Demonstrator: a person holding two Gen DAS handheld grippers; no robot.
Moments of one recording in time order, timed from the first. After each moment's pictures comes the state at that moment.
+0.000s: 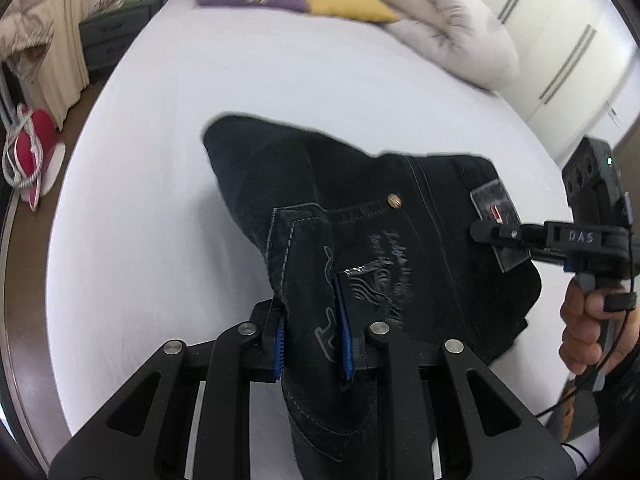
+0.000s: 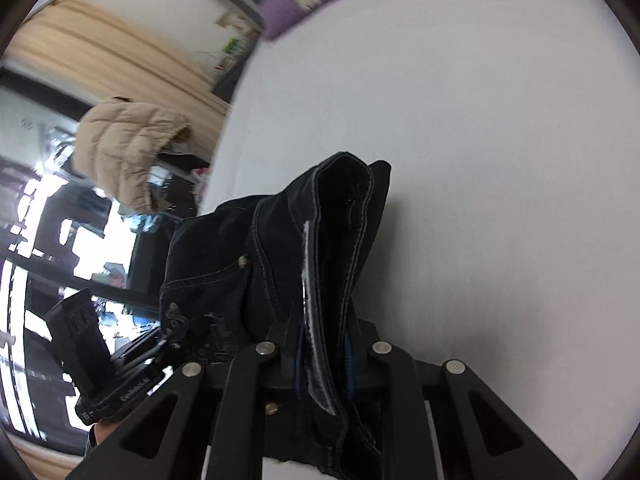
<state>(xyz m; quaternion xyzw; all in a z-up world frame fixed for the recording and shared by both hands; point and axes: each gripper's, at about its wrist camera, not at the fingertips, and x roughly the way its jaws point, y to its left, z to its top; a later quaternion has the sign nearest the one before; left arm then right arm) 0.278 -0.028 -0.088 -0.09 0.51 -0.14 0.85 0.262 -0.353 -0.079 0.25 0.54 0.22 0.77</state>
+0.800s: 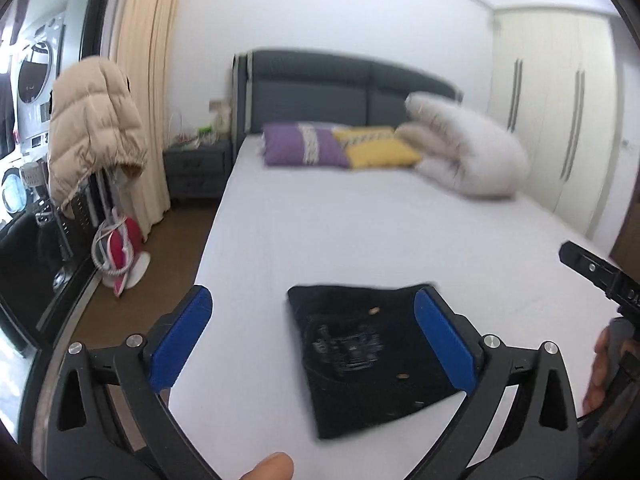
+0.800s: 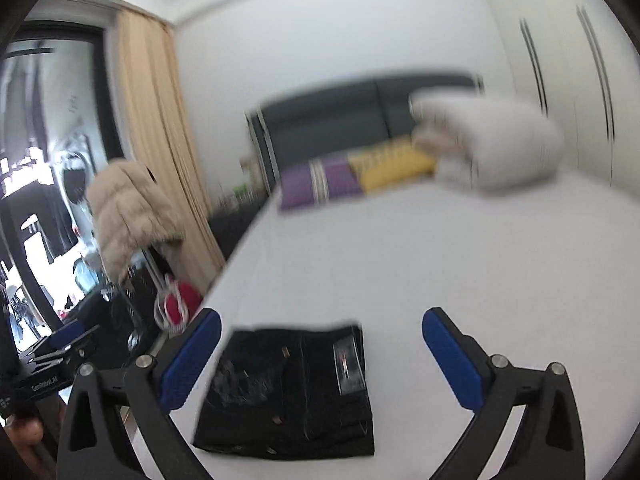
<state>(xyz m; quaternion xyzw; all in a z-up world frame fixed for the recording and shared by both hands) 0.097 -0.029 0.084 -0.05 0.23 -0.02 0.97 0.060 -0.353 0.106 0.10 0.19 0.11 0.97</state>
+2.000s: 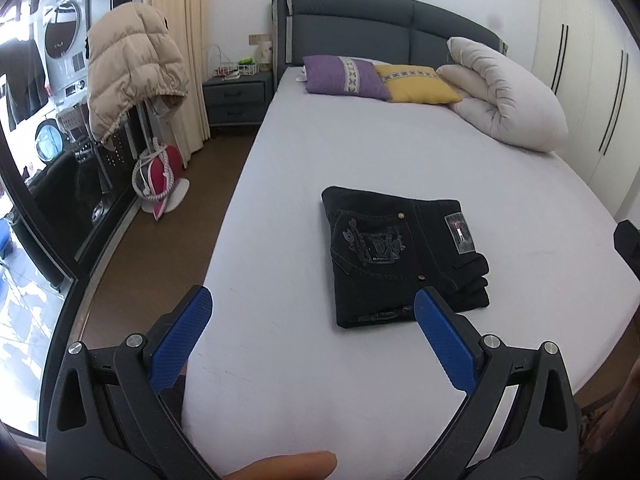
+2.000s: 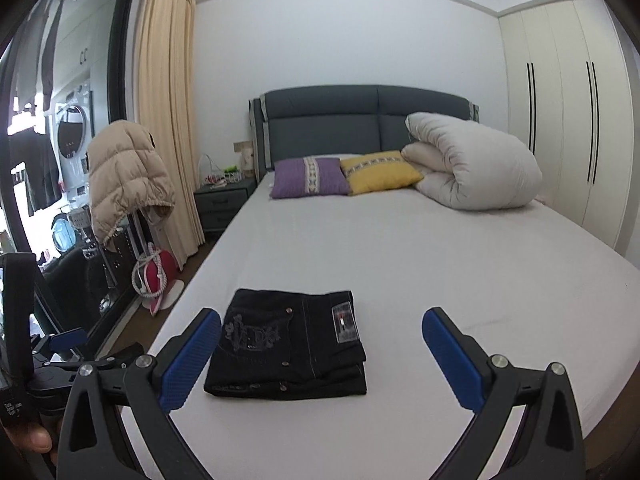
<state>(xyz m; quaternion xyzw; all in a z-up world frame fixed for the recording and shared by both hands) 0.021 -0.032 0.053 -0.05 0.38 0.06 0.92 -0.028 -0.289 0.108 0.02 0.23 0.06 0.97</state>
